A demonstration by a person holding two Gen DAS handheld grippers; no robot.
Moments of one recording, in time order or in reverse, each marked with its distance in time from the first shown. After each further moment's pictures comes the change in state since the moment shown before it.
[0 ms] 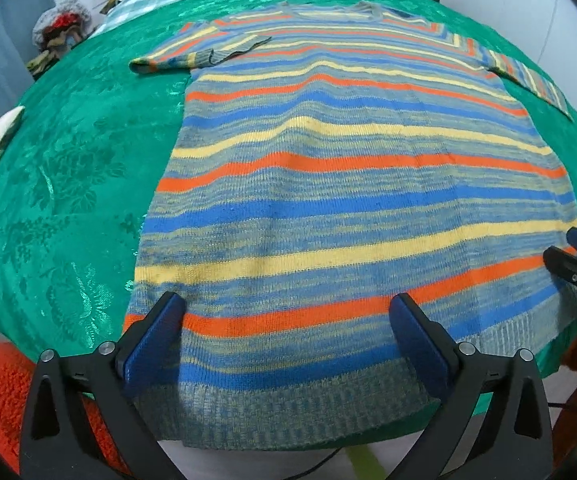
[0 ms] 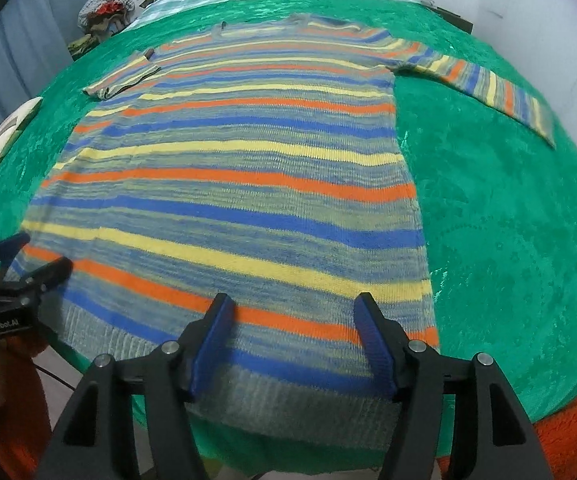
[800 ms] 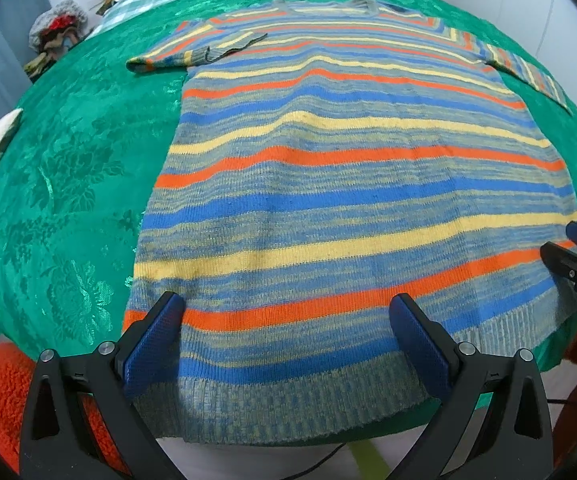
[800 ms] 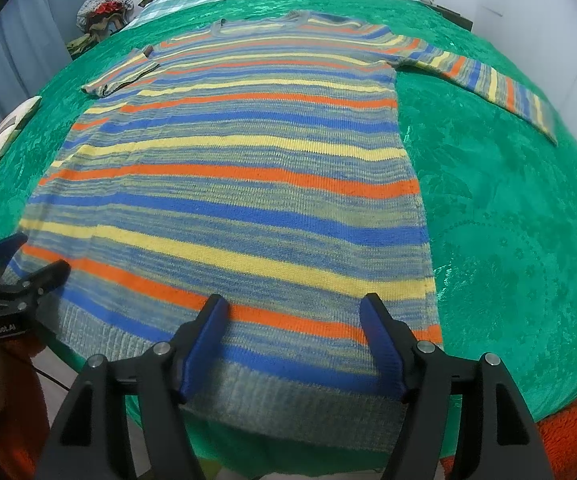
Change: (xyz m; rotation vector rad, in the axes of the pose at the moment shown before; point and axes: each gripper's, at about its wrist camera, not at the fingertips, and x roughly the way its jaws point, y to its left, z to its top) left arm 0.000 -0.001 -0.002 0.017 0.011 0.001; right arm 0.004 0.002 -0.001 0.006 0.004 0.002
